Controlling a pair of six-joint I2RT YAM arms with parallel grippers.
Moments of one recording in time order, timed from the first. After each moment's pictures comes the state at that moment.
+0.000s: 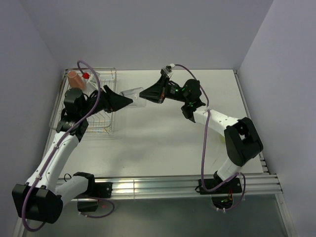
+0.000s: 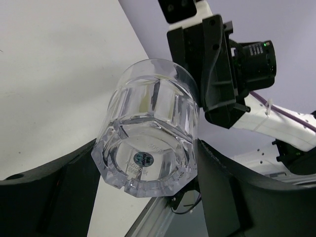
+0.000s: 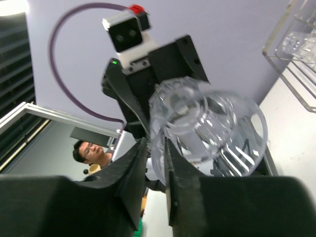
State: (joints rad) left arm -0.20 1.02 0.89 0.04 0.75 -0.79; right arm 0.52 1.63 1.07 0.89 -0.85 1.58
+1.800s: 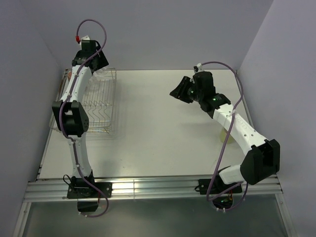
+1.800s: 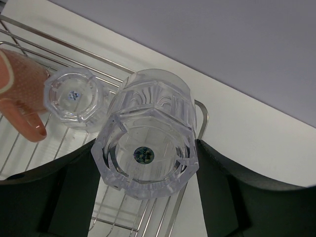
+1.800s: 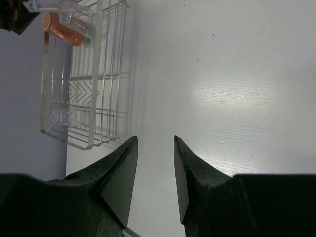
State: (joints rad) left arm -0.06 2.17 2.19 -0.62 -0.22 -0.44; right arm 0.38 1.39 1.20 -0.31 -0.18 0.71
